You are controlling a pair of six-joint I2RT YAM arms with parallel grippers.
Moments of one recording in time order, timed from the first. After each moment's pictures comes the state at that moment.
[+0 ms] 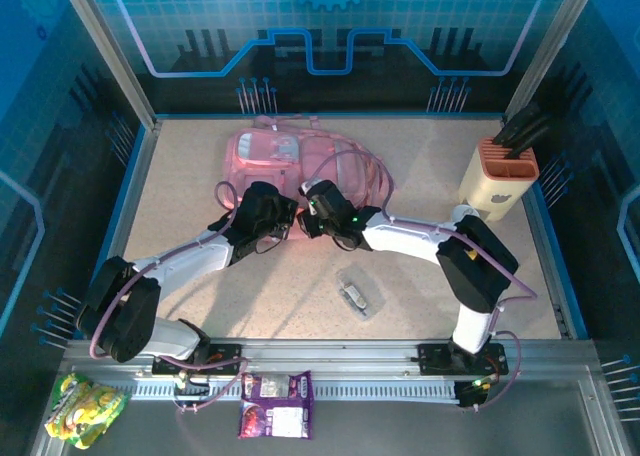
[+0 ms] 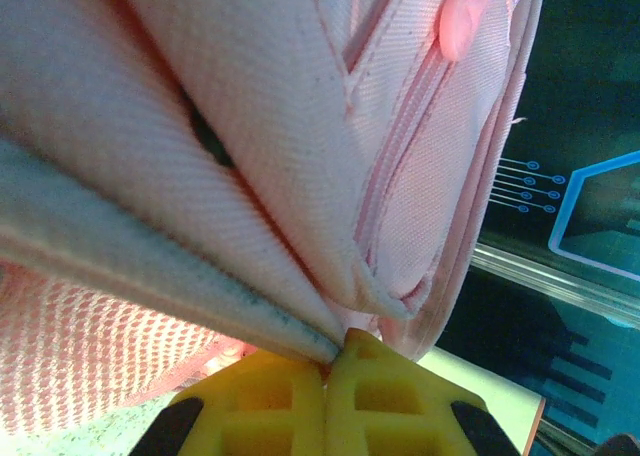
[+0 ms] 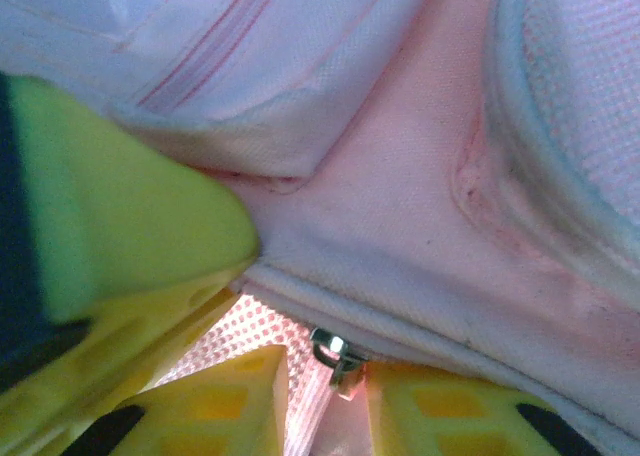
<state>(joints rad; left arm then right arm) -0.51 1.39 0.75 0.05 -0.01 -1.66 0.83 1.81 1.18 -0.13 0.13 0.33</state>
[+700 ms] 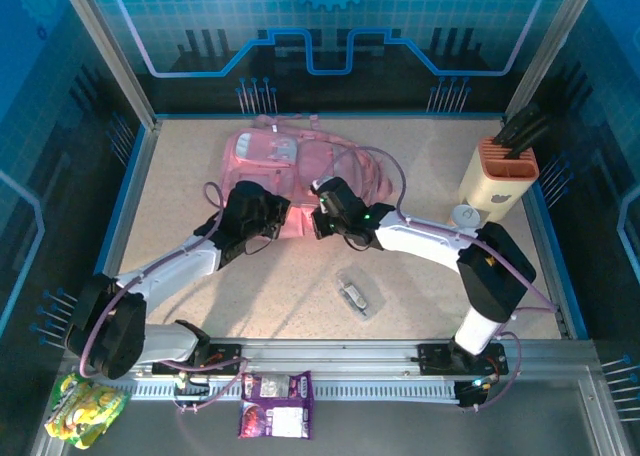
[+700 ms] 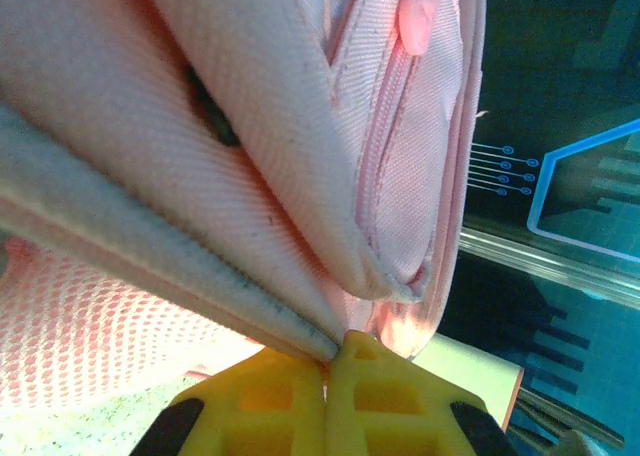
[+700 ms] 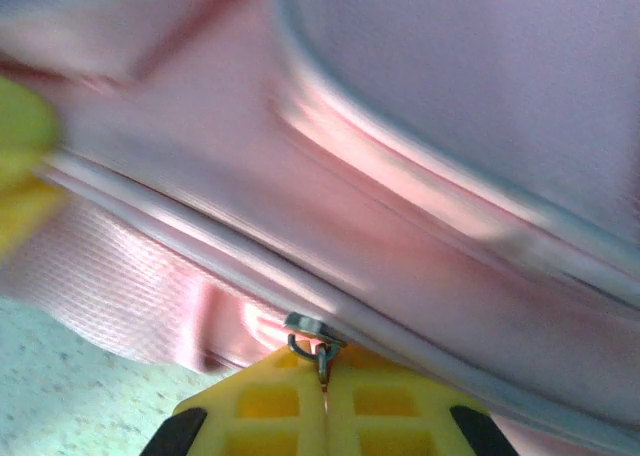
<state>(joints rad) -0.44 1.29 0.71 0.02 0.06 -1.58 0.80 1.68 1.13 -0.25 0.14 0.33</state>
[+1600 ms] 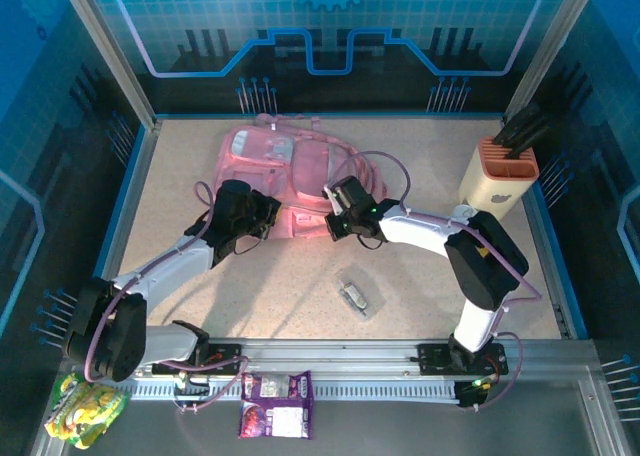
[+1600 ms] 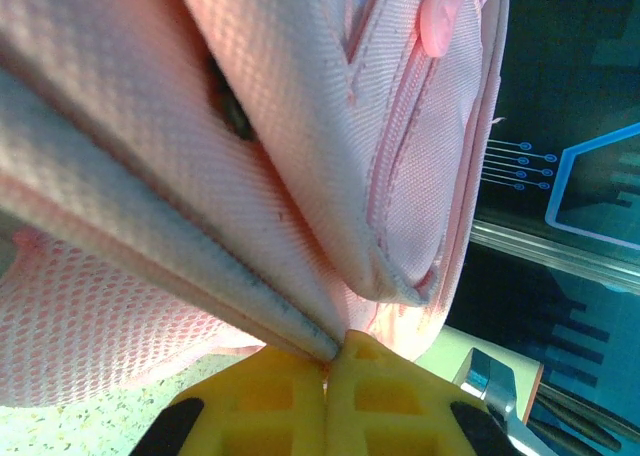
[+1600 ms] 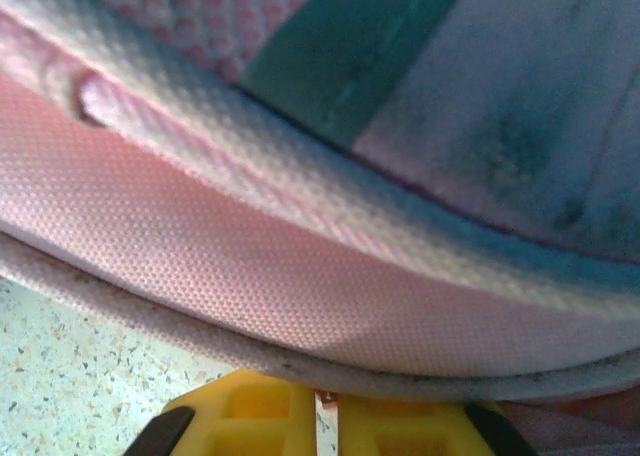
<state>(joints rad) -0.35 1.28 0.68 0.01 0.17 -1.50 0.69 1.77 1.09 -0.24 0.02 0.22</state>
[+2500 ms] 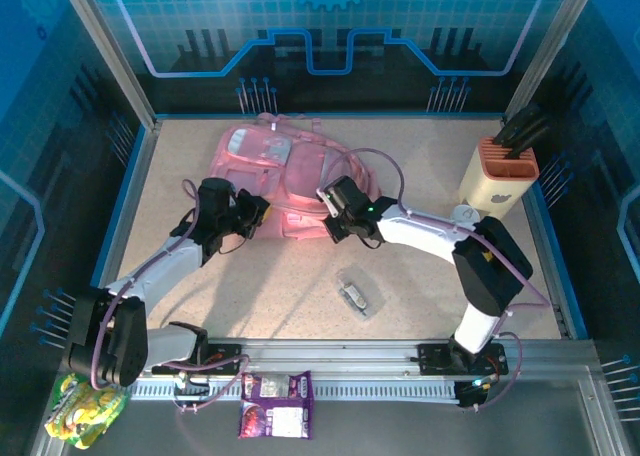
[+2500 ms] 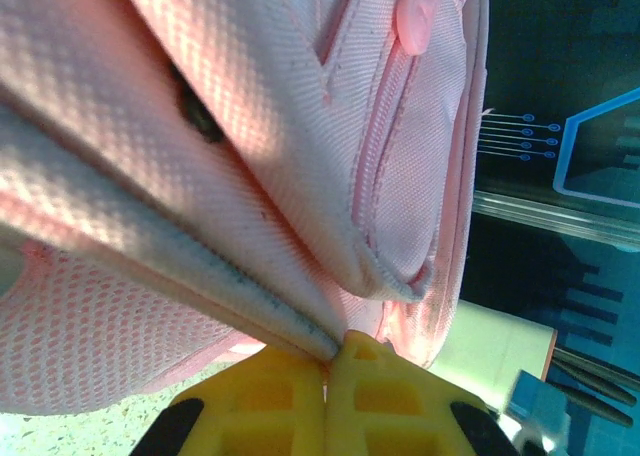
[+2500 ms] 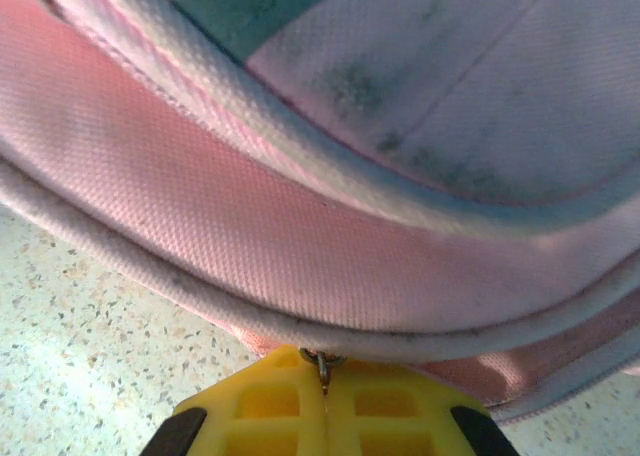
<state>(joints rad) -0.21 1.24 0.66 -0.02 0.34 -1.33 0.74 1.74 1.16 -0.39 0.14 0.09</state>
